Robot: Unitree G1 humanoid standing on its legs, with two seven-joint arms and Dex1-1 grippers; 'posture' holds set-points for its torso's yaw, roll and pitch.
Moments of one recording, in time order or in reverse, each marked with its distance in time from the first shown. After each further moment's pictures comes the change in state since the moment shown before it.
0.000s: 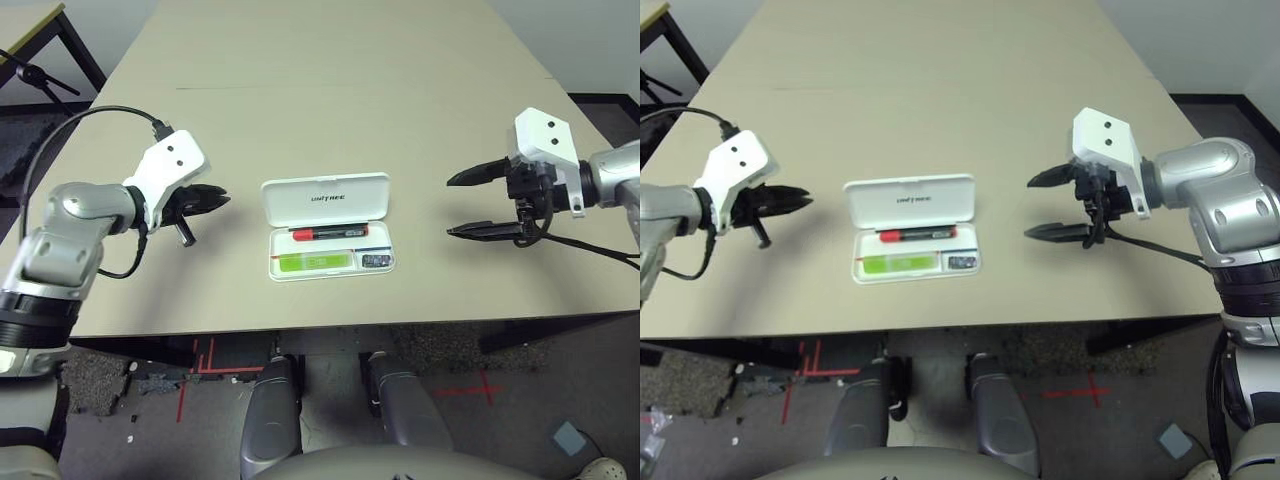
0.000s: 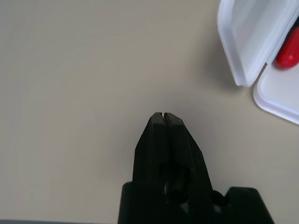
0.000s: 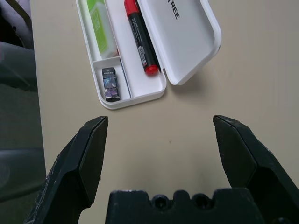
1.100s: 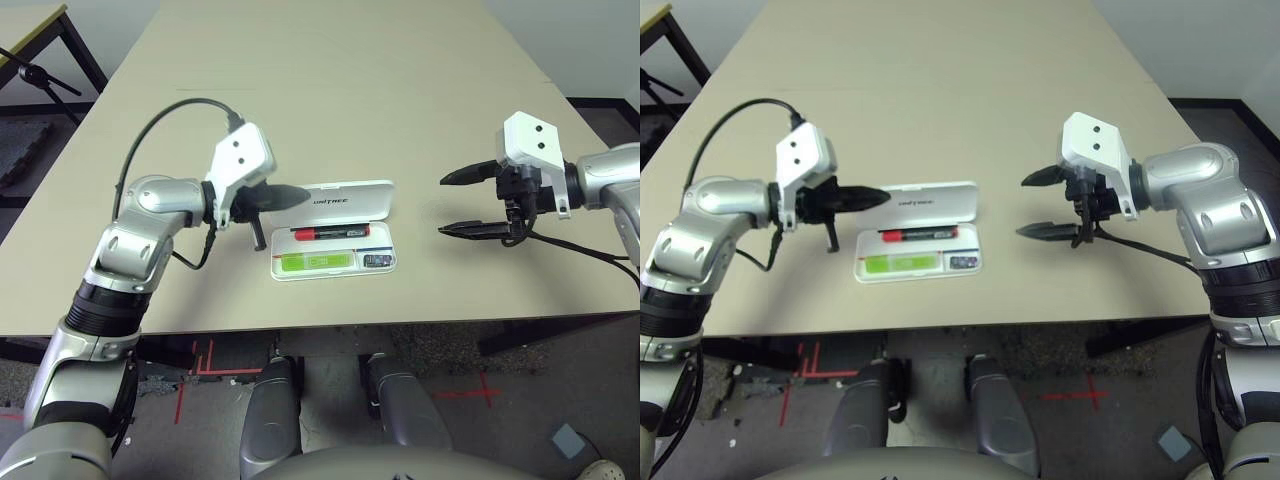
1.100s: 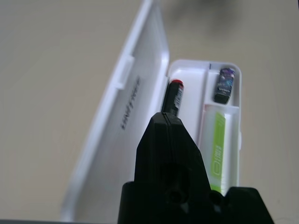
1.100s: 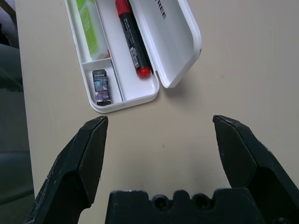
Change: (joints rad) left arm -0.037 -0.199 -0.126 -0.233 -0.102 0.106 -0.095; right arm -0.006 0.034 0.027 0.020 -0.035 -0.034 -0.041
